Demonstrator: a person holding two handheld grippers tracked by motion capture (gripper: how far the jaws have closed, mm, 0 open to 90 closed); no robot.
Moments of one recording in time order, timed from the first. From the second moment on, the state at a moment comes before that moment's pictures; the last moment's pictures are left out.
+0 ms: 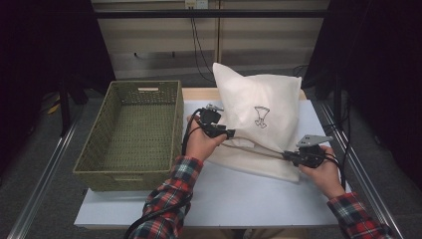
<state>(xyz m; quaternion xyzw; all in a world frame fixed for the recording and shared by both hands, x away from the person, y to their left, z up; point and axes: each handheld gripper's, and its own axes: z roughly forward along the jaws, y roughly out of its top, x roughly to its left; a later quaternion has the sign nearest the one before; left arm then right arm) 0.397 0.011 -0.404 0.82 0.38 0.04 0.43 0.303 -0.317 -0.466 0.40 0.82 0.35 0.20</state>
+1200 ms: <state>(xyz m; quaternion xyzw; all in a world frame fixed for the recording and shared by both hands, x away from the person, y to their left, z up) 0.410 0.032 -0.424 0.82 0.44 0.07 0.37 0.297 -0.338 -0.470 0.40 0.83 0.34 0.19</state>
